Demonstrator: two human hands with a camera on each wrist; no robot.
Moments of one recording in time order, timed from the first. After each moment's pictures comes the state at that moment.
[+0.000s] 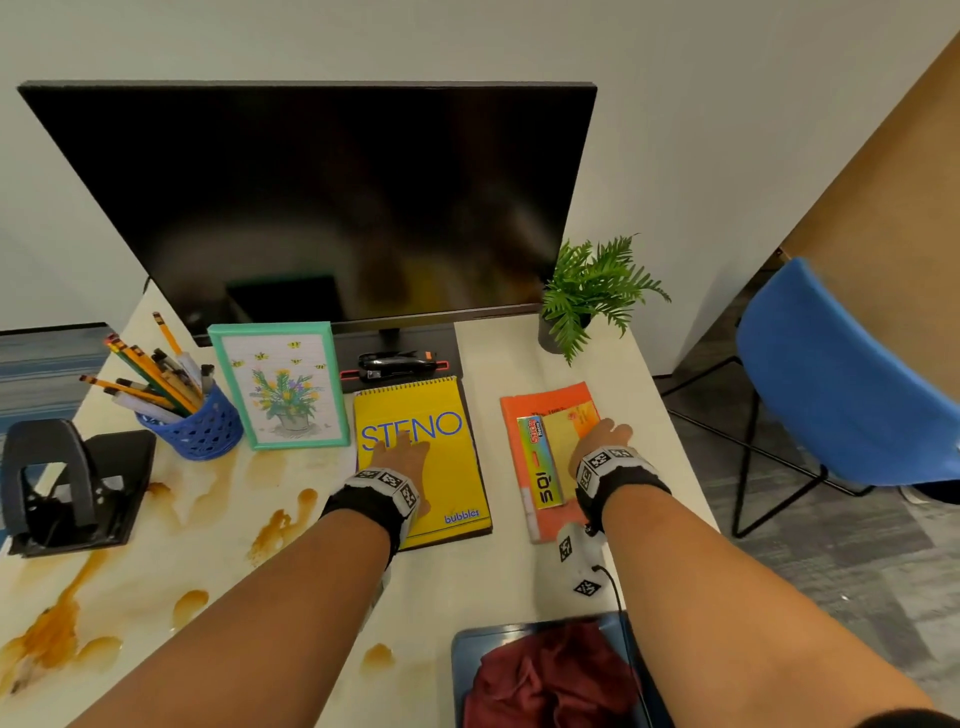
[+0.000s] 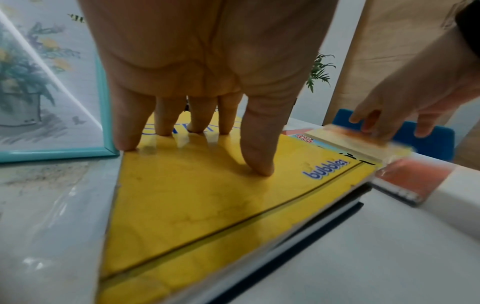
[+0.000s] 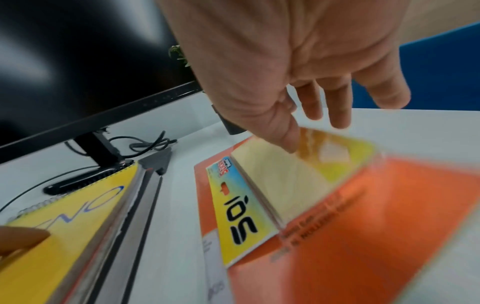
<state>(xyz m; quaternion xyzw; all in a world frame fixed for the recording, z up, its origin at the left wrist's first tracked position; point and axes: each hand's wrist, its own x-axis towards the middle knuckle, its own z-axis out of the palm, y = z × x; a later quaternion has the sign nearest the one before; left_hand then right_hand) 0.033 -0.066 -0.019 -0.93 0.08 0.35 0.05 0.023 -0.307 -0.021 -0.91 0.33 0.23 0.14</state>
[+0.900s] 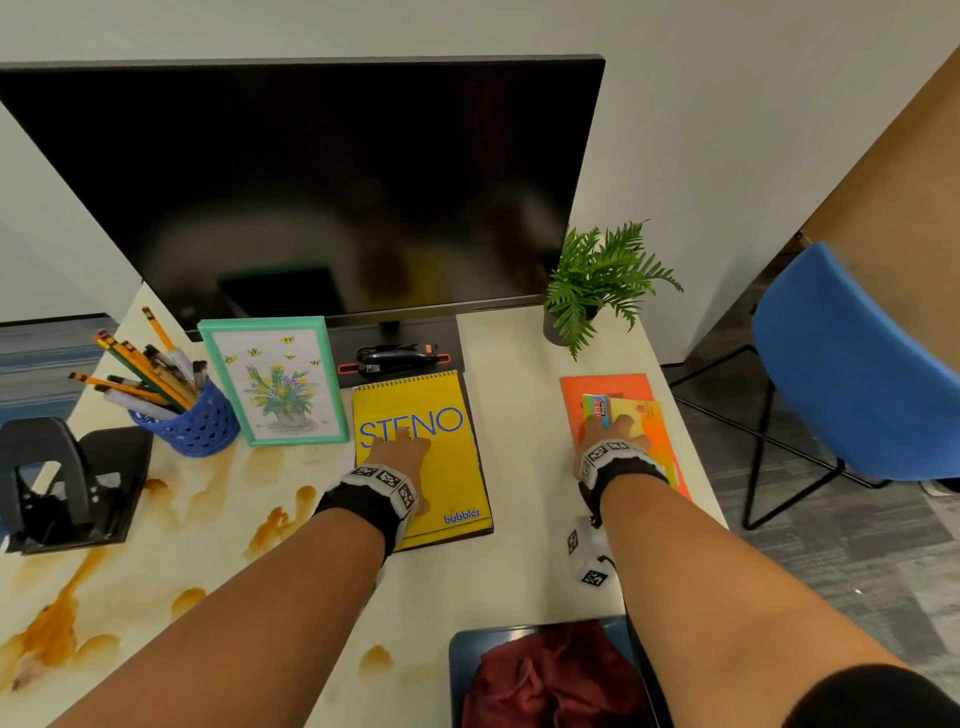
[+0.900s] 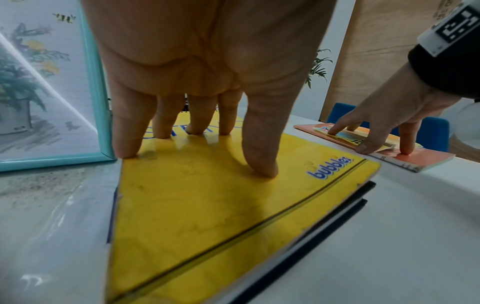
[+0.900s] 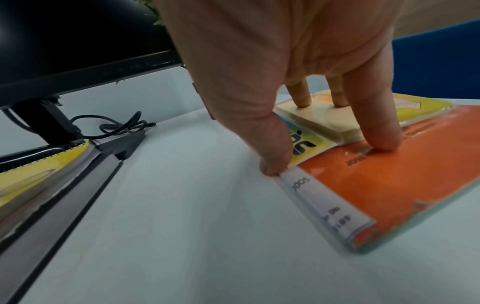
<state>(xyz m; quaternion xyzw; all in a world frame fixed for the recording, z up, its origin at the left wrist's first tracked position) 0.037 -0.066 -0.019 -0.94 0.09 0.34 0.04 0.036 -0.320 -0.043 -0.91 0.26 0.32 0.03</state>
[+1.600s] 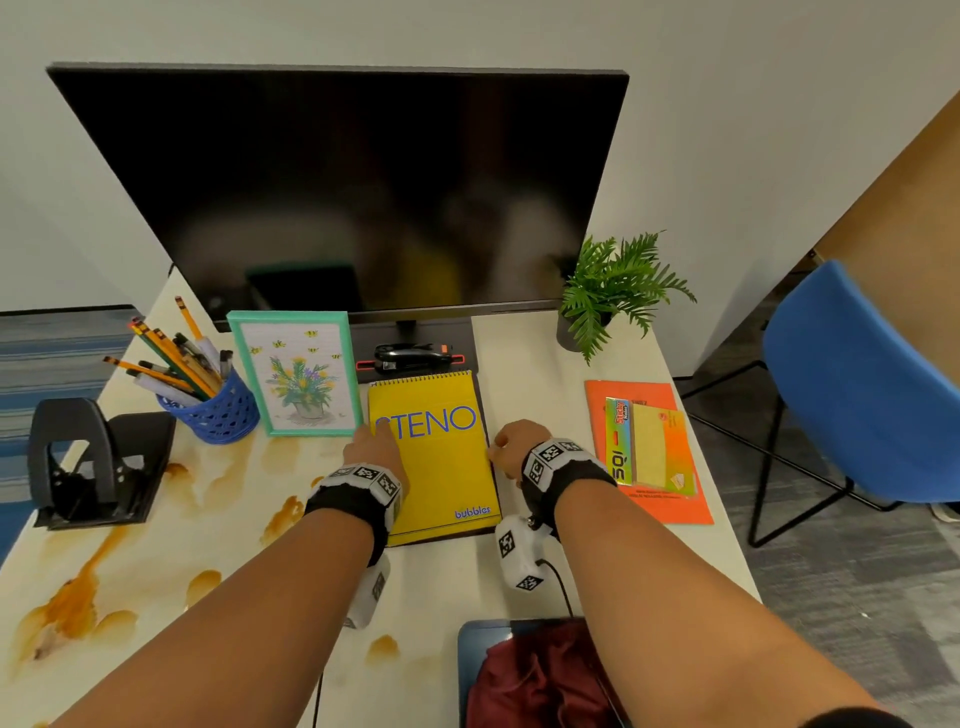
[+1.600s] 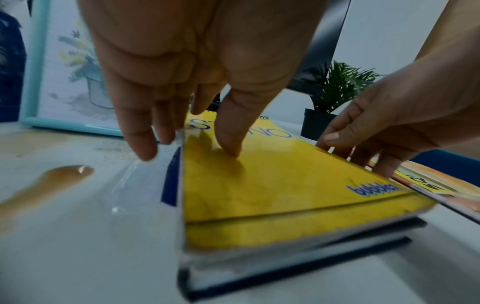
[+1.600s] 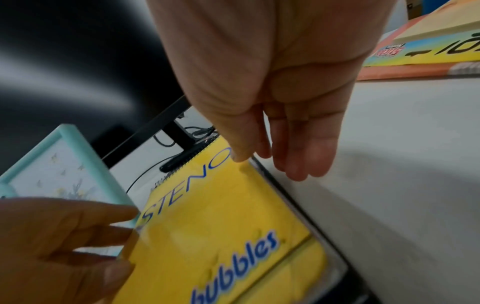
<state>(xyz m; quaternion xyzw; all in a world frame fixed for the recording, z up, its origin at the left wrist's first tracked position) 0.037 -0.034 -0.027 -0.95 -0.09 0.28 -0.07 0.054 -0.229 -0.035 -0.92 0.06 0.33 0.18</state>
